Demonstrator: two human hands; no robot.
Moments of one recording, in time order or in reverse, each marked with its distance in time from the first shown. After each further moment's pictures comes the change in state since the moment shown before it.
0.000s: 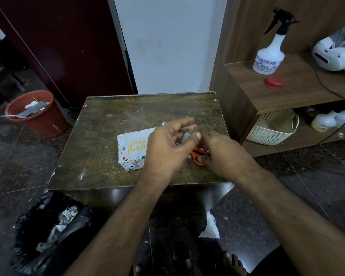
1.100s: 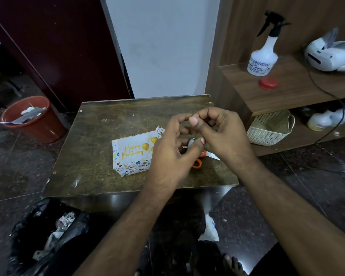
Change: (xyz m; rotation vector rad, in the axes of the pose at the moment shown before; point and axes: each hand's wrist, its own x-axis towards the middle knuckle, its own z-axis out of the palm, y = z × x) left_hand -0.012 0.012 0.017 0.037 -0.067 0.135; right_hand 0.016 0.001 -0.015 0.941 0.439 -0.104
